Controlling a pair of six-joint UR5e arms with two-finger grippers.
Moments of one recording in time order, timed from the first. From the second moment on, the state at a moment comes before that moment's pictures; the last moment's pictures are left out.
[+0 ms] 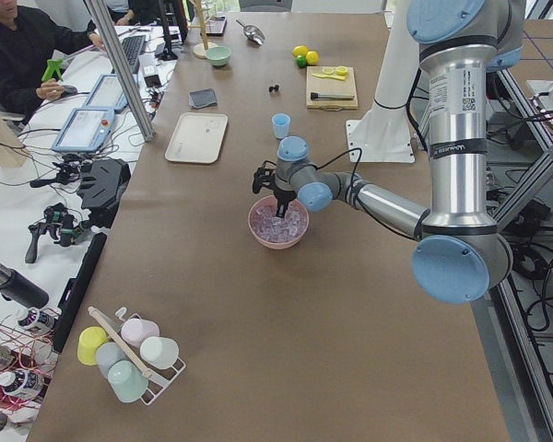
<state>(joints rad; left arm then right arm) -0.75 -1.47 -1.97 -2.04 -2.01 -0.88 1.62 -1.69 1.85 -1.67 2.51 -0.05</state>
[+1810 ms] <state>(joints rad) -0.73 -1.50 -1.93 -2.04 -2.01 -0.87 1.62 -1.71 1.85 -1.67 2.51 -0.05</state>
